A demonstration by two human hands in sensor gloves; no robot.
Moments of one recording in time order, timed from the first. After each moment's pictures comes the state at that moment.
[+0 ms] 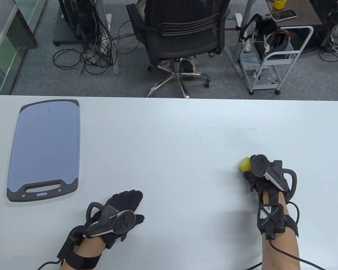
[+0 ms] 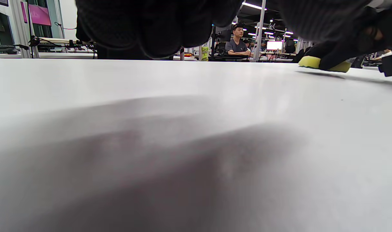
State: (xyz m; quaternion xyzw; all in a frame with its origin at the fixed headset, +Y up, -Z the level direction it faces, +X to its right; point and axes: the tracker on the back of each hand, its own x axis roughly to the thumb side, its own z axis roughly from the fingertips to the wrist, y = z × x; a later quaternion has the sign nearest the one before) left_hand -0.174 -0.748 -0.168 -0.02 -0.25 0.01 0.97; right_hand 0.296 -0.760 -0.301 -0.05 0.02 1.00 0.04
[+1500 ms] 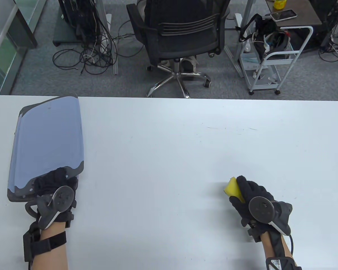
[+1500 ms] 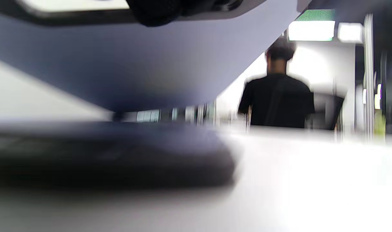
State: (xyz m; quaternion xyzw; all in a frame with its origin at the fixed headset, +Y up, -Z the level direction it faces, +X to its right) left_hand -0.336 -0.743 -0.198 0.22 0.11 0.06 0.97; right_hand 0.258 -0.730 -0.197 0.07 -0.09 0.99 0.12
